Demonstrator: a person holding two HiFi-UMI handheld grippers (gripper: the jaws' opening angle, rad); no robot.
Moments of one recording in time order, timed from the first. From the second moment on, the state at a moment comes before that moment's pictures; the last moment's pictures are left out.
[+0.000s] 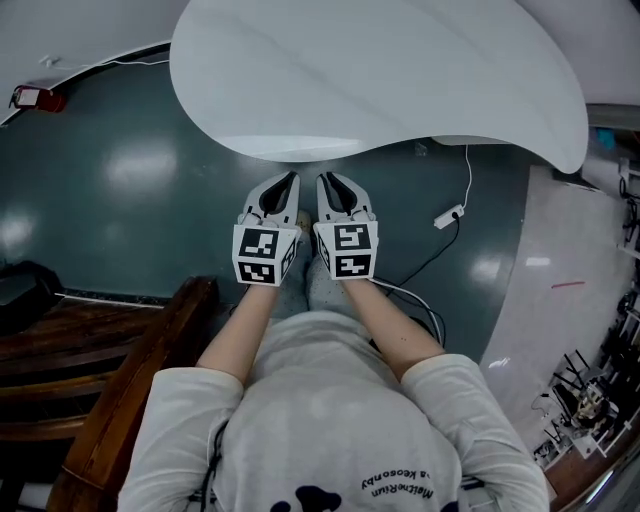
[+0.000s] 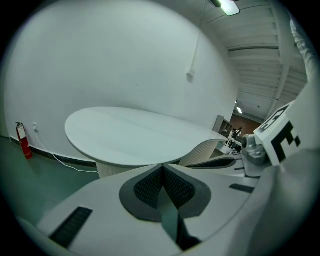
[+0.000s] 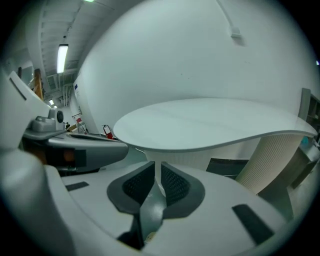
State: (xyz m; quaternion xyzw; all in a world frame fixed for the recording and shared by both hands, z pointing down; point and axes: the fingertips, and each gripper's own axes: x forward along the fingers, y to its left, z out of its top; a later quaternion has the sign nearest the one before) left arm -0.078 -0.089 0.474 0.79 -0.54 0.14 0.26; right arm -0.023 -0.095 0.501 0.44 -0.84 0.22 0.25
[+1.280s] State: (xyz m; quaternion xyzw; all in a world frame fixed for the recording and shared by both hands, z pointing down) left arm -0.053 -0.062 0.270 0.82 -0.54 0.09 0.14; right arm 0.004 -0.081 0.283 0.44 -0.88 0.12 0.11
